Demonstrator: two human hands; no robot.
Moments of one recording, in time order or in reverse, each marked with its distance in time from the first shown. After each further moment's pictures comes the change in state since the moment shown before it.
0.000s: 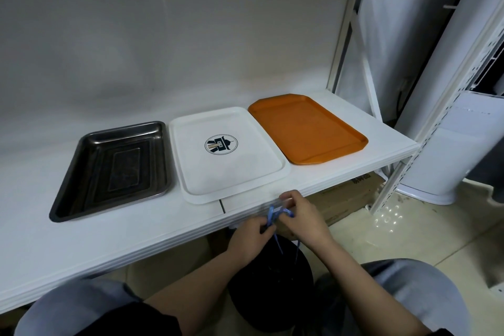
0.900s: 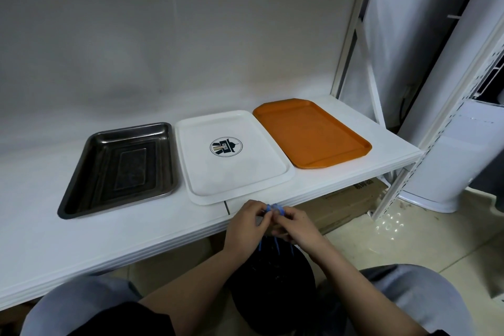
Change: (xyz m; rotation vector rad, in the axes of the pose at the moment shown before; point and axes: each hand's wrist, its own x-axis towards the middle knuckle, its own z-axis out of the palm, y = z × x) left_hand -0.008 0.013 -0.023 -0.031 0.354 0.118; right_hand -0.006 -0.017 0.018 0.498 -0.174 0.190
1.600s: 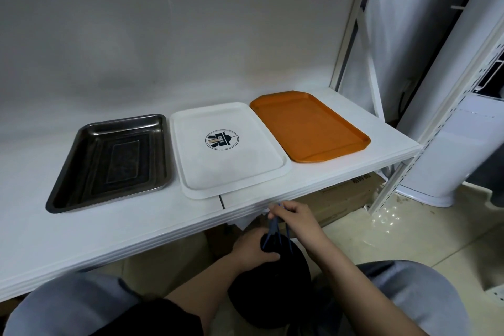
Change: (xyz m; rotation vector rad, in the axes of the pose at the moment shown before) left_hand -0.011 -0.041 0.037 0.043 -0.649 -0.200; right_hand -0.010 -0.011 -0.005 0.037 0.049 -0.144
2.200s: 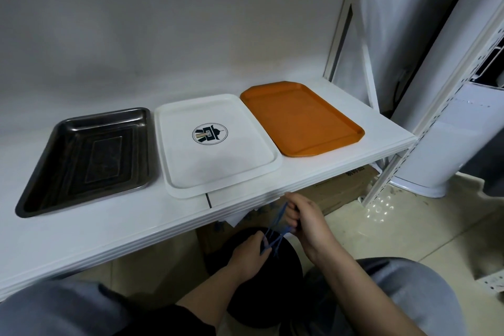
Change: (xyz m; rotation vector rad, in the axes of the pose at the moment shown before) left_hand 0.027 -0.015 0.045 -0.022 0.066 -0.056; right_hand -0.004 0.004 -0.027 0.353 0.073 0.167
